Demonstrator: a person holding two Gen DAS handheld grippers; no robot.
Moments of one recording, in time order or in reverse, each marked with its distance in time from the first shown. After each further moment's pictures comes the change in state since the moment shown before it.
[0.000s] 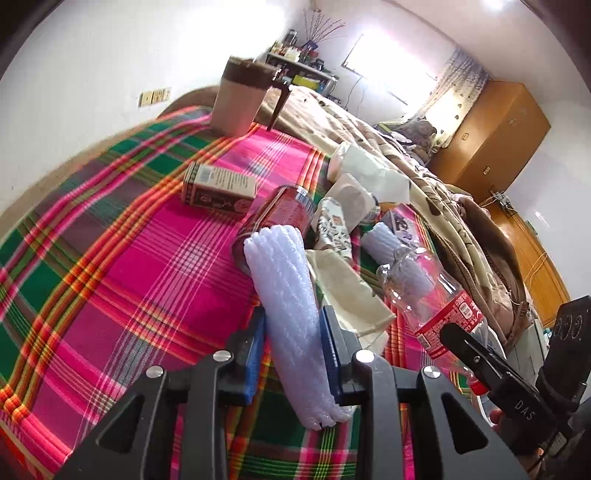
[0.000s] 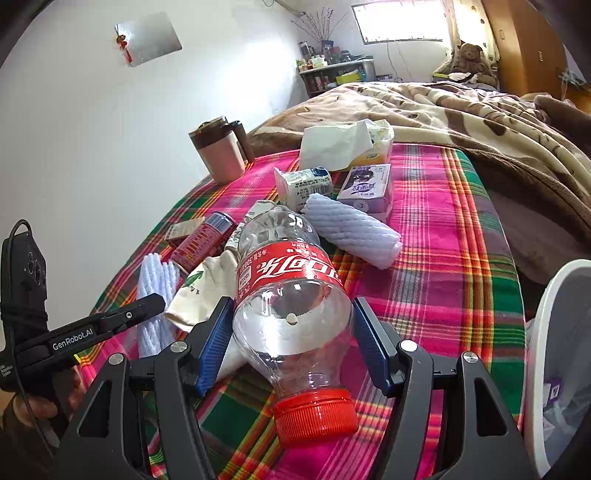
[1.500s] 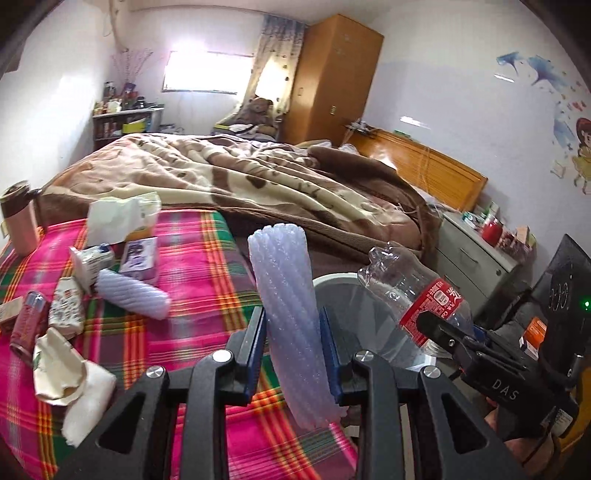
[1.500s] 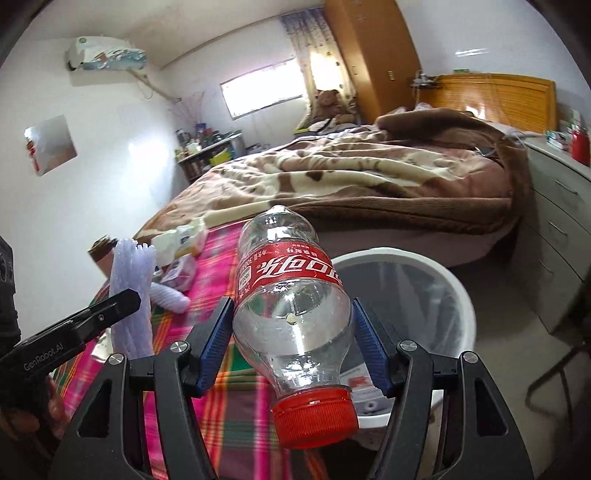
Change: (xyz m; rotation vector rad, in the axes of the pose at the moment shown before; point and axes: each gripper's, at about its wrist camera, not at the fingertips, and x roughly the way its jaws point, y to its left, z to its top) left arm -0.003 -0.249 -0.052 0.549 -0.015 -0.340; right arm -0.161 -0.120 -0.043 0.287 -0.307 -0.392
